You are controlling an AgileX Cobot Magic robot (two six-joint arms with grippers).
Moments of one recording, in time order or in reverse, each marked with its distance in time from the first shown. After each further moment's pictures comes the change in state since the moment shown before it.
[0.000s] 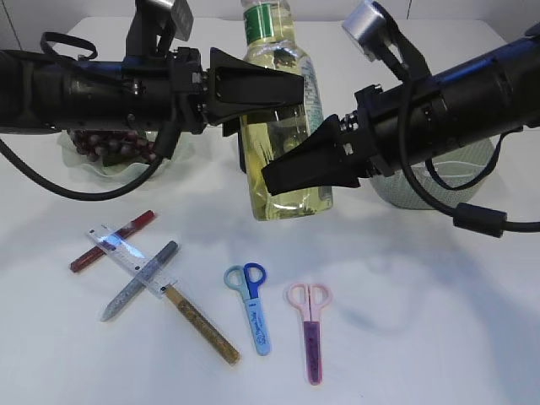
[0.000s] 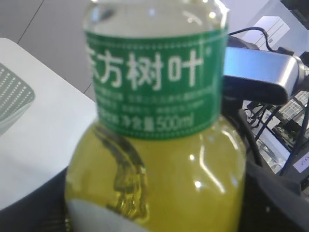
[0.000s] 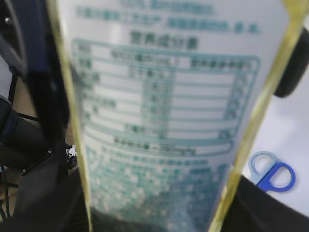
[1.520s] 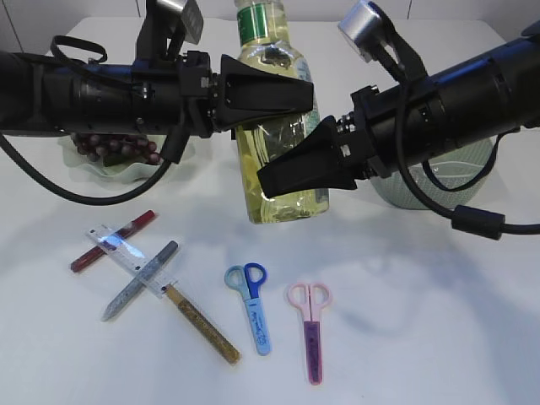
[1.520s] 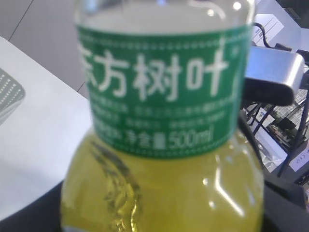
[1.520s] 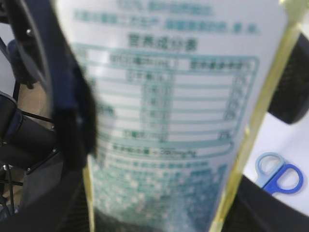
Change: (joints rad) left arm -0.015 0.008 -0.004 -0.008 0.004 0.006; right arm 0.009 0.000 0.000 0.000 0.006 0.001
